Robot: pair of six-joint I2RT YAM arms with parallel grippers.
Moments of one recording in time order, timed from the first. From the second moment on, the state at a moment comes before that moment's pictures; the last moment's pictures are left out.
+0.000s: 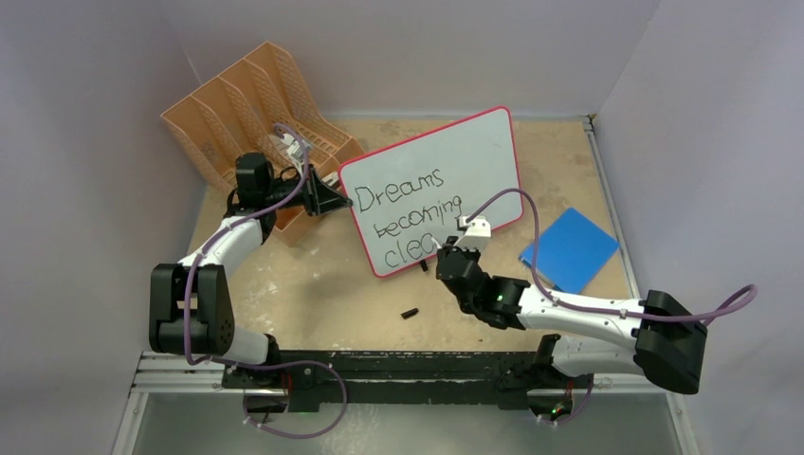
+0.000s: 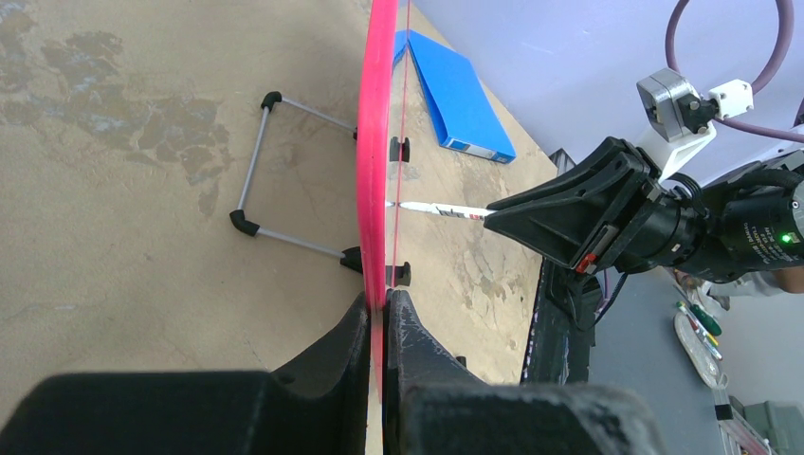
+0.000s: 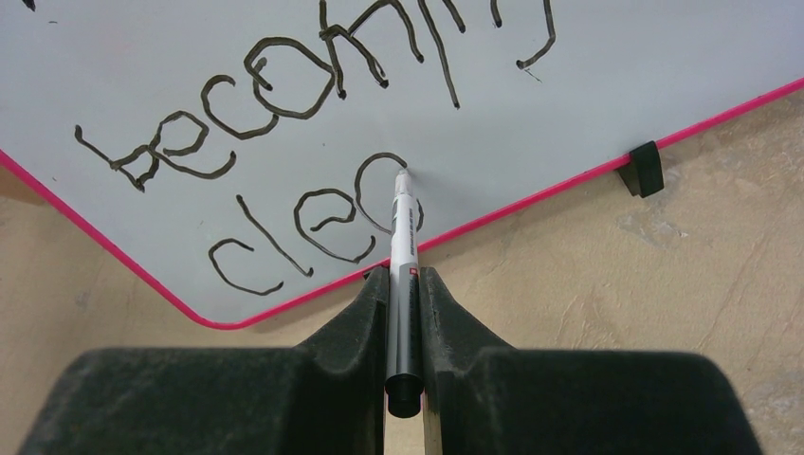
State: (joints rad) left arm -0.01 1.44 0.83 0.29 1.17 -0.36; right arm 1.08 1.16 0.58 -0.01 0.80 0.73
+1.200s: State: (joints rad) left arm -0.01 1.44 0.83 0.29 1.17 -0.36; right arm 1.07 1.21 0.58 -0.11 0.77 0.82
